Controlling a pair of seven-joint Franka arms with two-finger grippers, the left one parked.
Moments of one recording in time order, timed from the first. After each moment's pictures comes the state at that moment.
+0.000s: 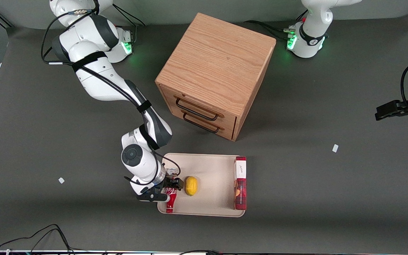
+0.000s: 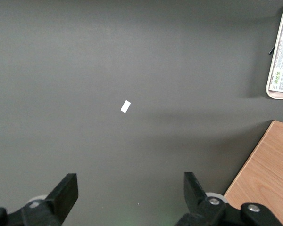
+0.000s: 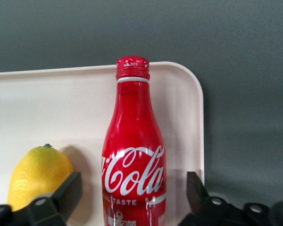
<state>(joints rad) 0.35 1.05 0.10 -1.14 -0.04 2.45 0.50</state>
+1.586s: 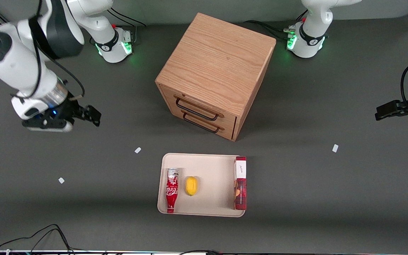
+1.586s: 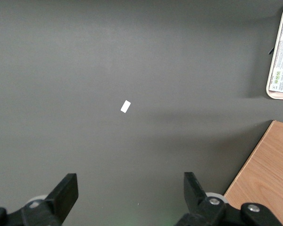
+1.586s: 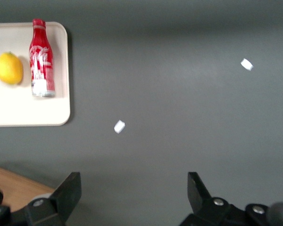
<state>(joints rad) 0.27 -0.09 -0.06 -1.98 -0.04 1.97 0.31</state>
